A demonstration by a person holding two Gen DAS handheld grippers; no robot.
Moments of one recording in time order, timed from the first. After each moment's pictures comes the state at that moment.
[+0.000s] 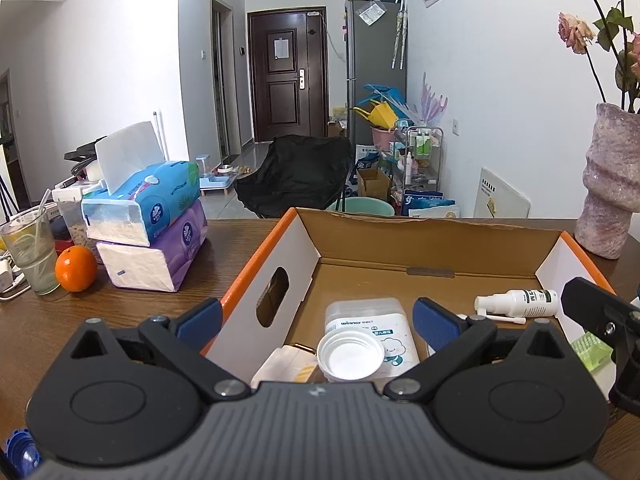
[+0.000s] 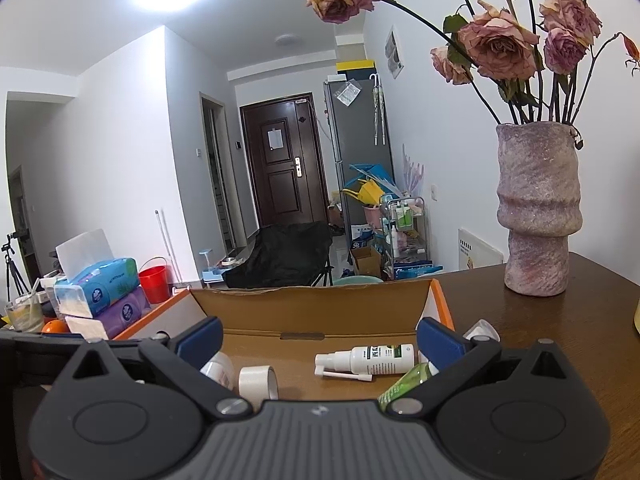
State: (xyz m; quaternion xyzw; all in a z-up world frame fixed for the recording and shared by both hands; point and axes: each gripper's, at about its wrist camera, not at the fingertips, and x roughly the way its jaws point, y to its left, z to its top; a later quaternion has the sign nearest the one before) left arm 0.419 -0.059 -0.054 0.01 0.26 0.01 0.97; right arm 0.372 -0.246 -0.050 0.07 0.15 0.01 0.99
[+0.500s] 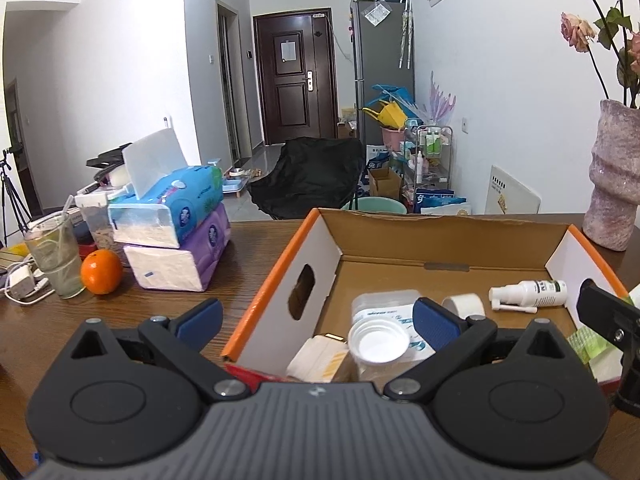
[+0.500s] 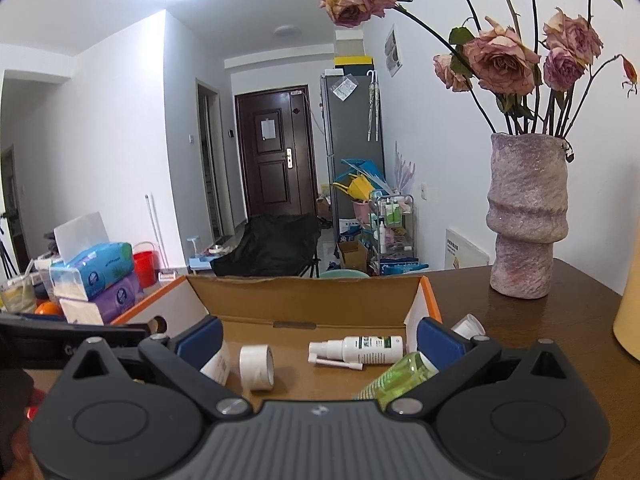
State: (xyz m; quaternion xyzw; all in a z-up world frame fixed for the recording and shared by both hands) left arm 0.400 -0.047 -0.047 0.03 0.25 0.02 0.97; right arm 0.356 -0.234 -0.042 0.04 0.17 -0.01 0.99
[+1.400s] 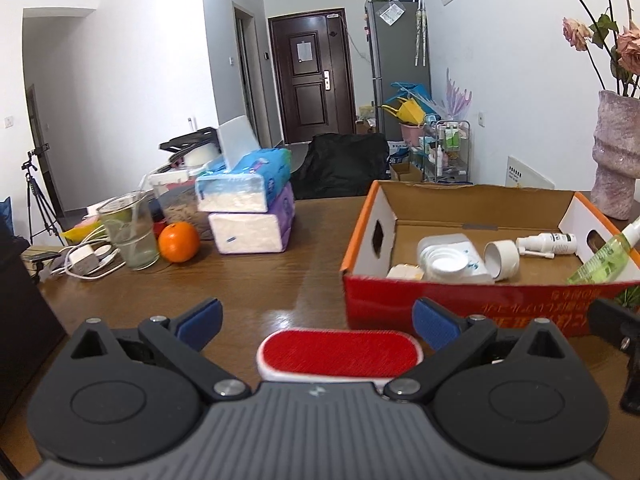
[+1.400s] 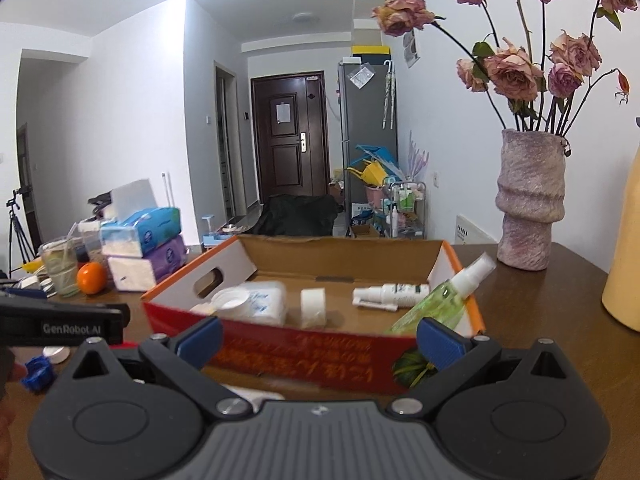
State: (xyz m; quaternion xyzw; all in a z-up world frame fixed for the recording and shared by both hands) left arm 0.307 0.016 -0.044 0.05 0.25 0.05 0.96; right arm 0.276 -0.181 -0.047 0.02 0.19 0.01 0.98
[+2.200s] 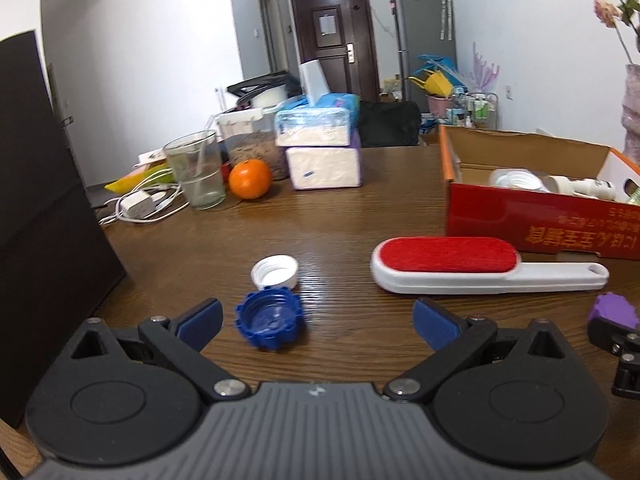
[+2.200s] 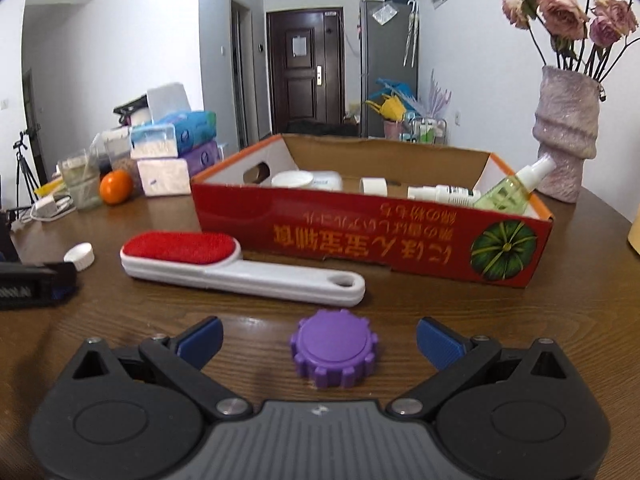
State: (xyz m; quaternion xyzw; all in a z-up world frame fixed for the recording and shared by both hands) left arm 0.262 0.101 -0.074 0.04 0.29 0.08 0.95; right arm 0.264 -0.123 -0.098 0.00 0.29 0.03 0.96
